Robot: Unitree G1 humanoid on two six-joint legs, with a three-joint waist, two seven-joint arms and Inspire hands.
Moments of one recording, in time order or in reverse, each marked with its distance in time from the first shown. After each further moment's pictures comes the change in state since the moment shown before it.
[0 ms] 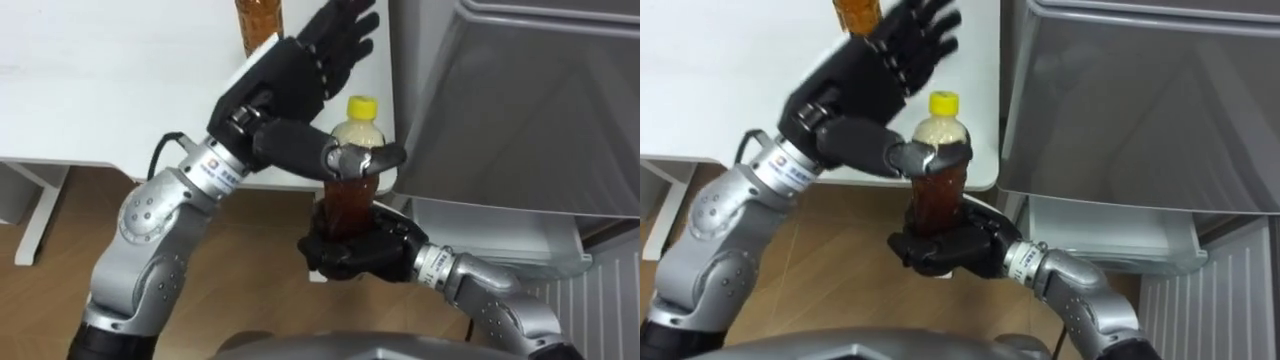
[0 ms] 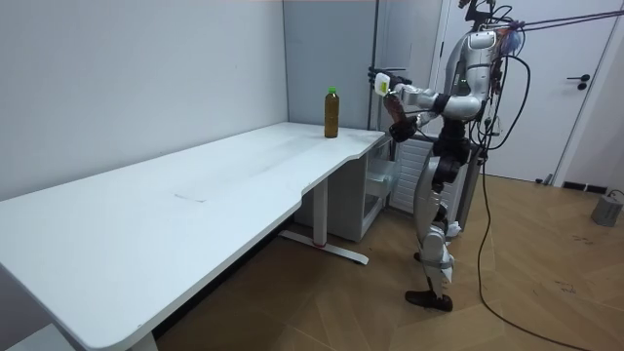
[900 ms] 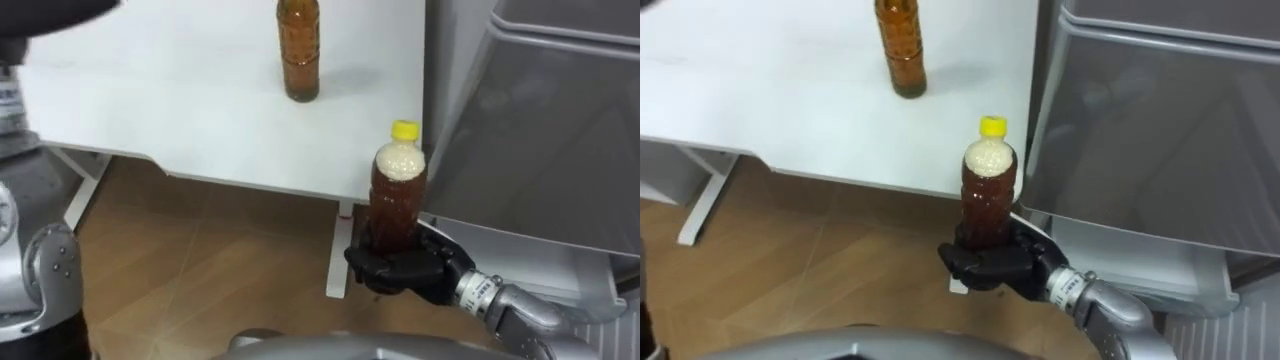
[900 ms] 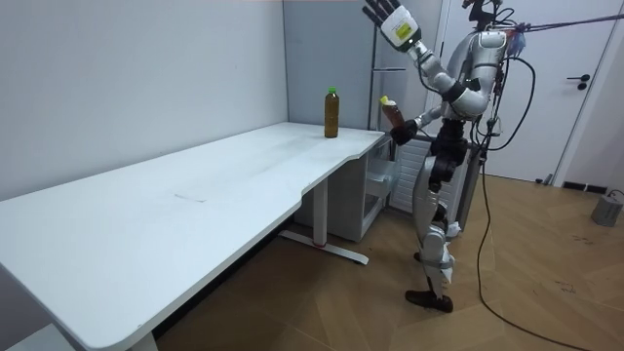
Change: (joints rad) left arm -0.028 0.011 0.584 -0.180 0.219 -0.258 0.563; right arm 0.170 0.008 -0.238 -0.048 -0.155 -0.033 -0.006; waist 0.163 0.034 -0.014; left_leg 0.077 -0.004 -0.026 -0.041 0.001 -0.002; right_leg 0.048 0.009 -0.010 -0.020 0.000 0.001
